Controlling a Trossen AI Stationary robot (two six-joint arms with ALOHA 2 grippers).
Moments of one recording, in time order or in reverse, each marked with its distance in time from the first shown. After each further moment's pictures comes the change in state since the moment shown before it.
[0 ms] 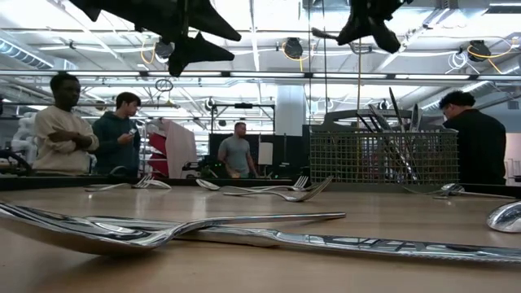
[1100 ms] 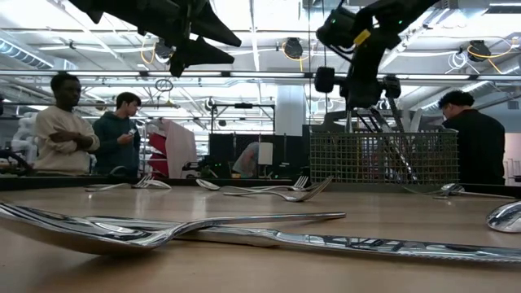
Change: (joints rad) left arm 0.026 0.000 0.000 0.001 -0.018 0.076; right arm -0.284 0.375 0.000 -0.077 0.202 -0.856
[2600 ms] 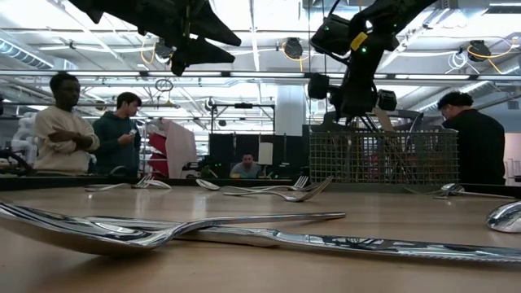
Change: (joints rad) left arm -0.001 0.000 0.000 -0.001 0.017 0.038; right arm 0.048 0.043 0.000 -0.053 -0.146 0.174
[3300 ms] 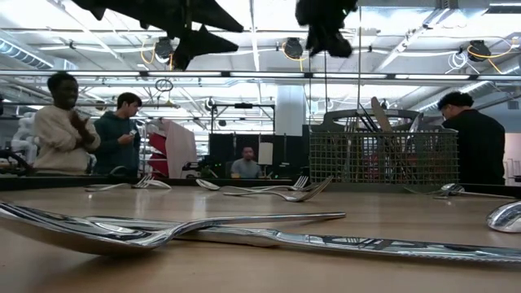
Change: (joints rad) left arm 0.000 -0.008 0.018 0.024 0.060 -0.008; right arm 0.140 -0.007 0.408 0.022 0.065 0.826
